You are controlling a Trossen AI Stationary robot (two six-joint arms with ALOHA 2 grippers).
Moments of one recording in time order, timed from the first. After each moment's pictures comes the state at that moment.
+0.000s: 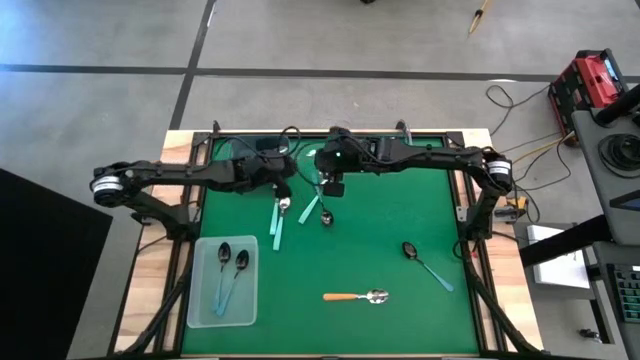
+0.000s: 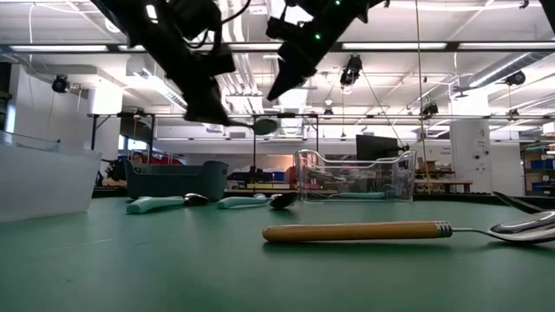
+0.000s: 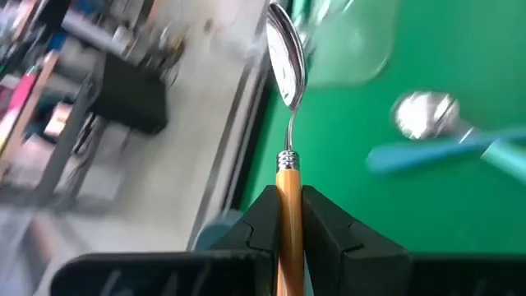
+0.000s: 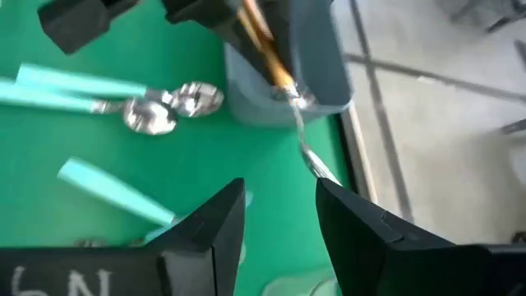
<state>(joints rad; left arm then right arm) 0.27 1.37 0.86 -0.16 -0.52 0.44 -0.24 1.79 1.58 -0.51 0.18 -0.34</state>
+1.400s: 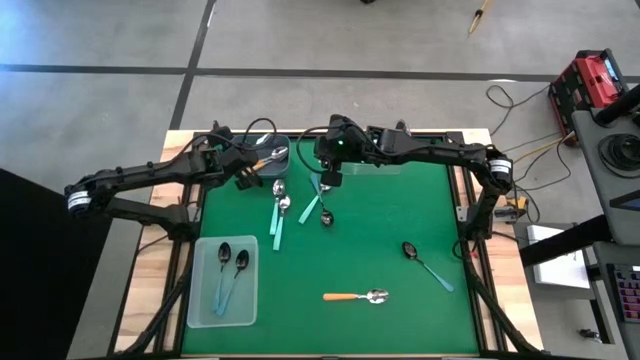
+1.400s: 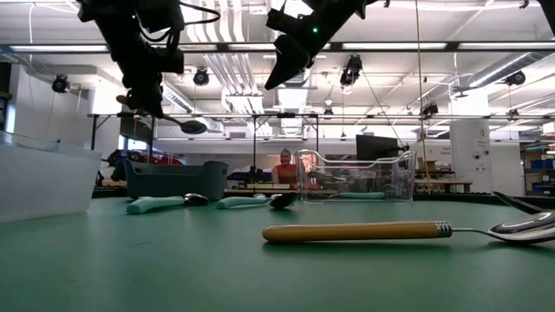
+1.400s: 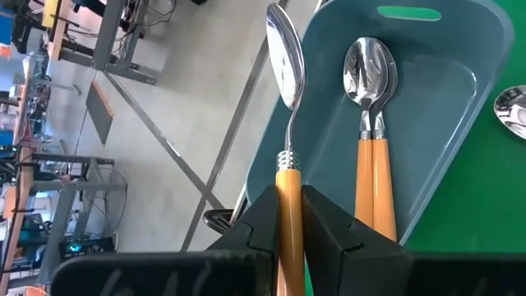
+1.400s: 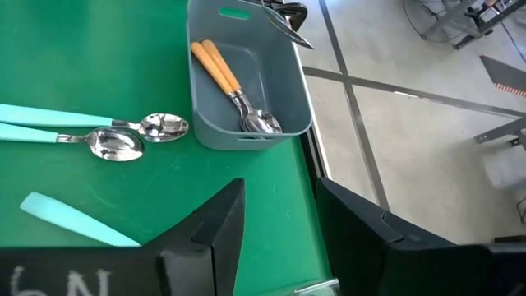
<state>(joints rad) 0.38 1.11 0.85 -0.73 -0.74 0.25 -0.27 1.79 1.64 -0.50 0.18 -0.37</state>
